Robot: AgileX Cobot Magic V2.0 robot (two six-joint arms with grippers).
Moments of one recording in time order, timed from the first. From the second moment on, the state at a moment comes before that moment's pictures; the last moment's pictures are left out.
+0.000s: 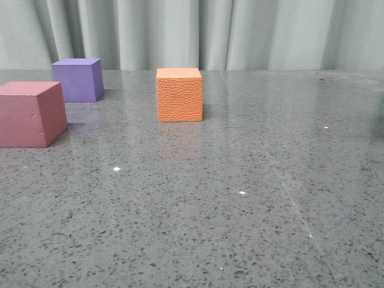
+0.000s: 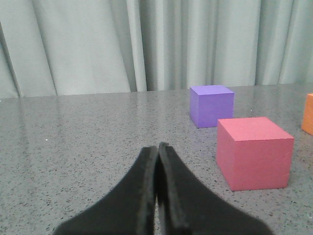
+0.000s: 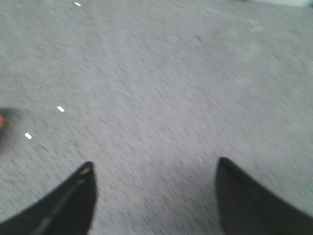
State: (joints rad) left arm -0.07 0.00 0.00 0.13 0.03 -0.10; right arm 0.27 1.10 -1.10 -0.29 0.73 0.36
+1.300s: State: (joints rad) left arm -0.07 0.00 0.00 0.13 0.03 -0.10; right arm 0.24 0.47 -0.58 -0.38 0.61 0.35
